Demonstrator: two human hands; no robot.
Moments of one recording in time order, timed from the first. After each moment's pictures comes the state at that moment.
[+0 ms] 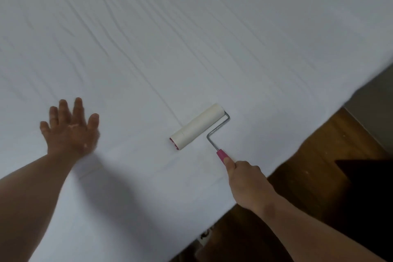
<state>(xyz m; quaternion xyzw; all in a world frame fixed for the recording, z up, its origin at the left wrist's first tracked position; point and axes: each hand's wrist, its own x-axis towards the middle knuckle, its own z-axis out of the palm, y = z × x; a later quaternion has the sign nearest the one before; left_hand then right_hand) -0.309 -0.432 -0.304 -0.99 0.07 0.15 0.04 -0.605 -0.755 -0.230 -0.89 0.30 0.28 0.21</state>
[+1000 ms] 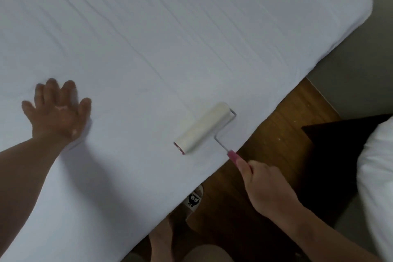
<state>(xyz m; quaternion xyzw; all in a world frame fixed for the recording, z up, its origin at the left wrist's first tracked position) -0.332 -0.411 -0.314 -0.98 0.20 0.03 0.00 -0.709 -0.706 -0.157 -0.83 0.43 0.26 0.26</state>
